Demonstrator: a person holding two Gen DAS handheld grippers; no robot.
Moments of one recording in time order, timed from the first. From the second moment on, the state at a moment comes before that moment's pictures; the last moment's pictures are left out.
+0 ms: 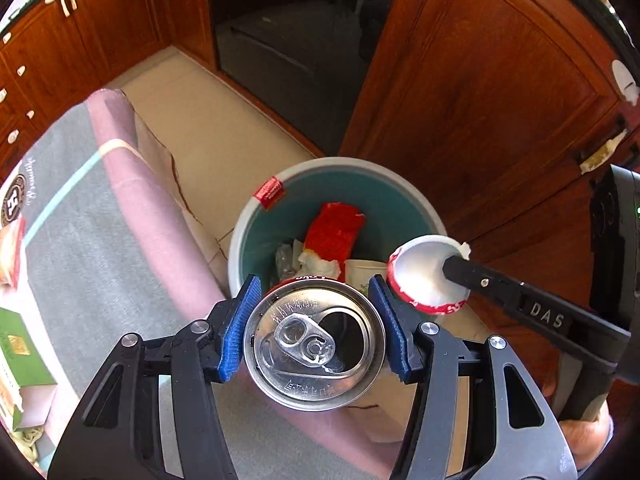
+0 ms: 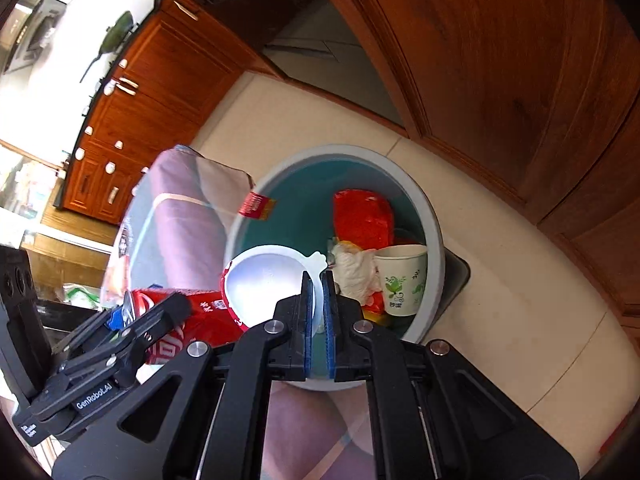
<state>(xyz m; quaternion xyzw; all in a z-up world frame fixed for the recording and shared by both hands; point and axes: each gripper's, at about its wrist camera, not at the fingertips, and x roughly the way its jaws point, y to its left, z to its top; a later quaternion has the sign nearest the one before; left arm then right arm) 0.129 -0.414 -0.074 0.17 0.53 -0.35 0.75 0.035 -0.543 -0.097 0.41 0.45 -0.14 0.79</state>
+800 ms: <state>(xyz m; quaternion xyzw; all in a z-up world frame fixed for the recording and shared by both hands) 0.127 -0.375 -0.066 0.18 0.54 -0.34 0.75 0.053 -0.530 -0.099 0.40 0.46 -0.15 0.78</state>
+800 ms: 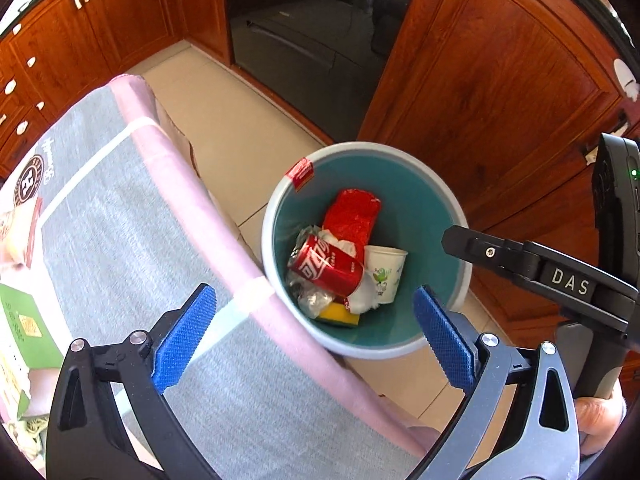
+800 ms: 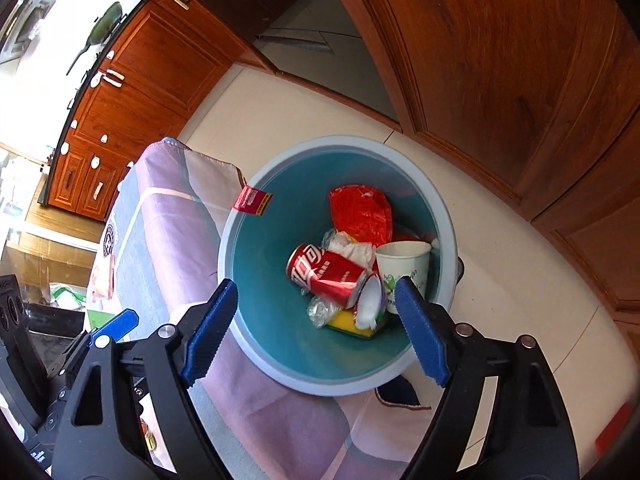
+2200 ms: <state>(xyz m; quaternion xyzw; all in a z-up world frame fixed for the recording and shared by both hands) 0.092 -0.106 -0.031 0.05 0.54 -0.23 0.81 0.062 -0.287 -0.027 0.21 0.49 0.00 0.85</state>
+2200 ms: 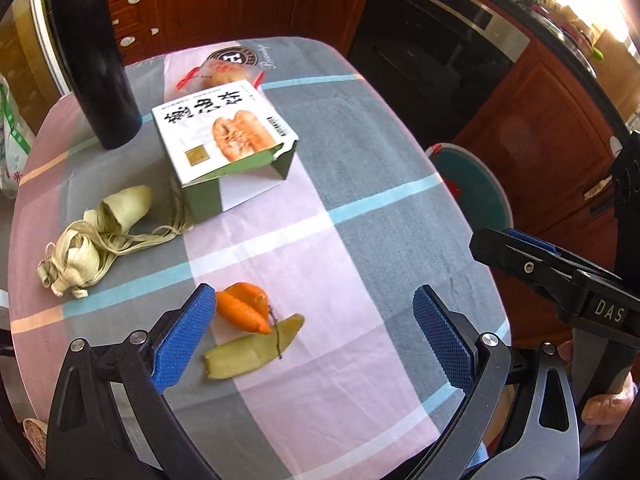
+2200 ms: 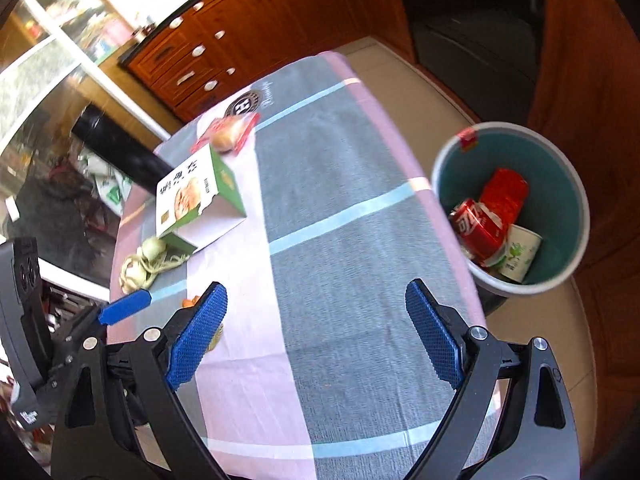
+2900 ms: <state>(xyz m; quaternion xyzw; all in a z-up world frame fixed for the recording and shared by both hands) 0.091 0.005 -0.094 0.01 0.58 -0.22 0.79 0.127 -0.152 -0.077 0.13 0.59 0.09 0.79</state>
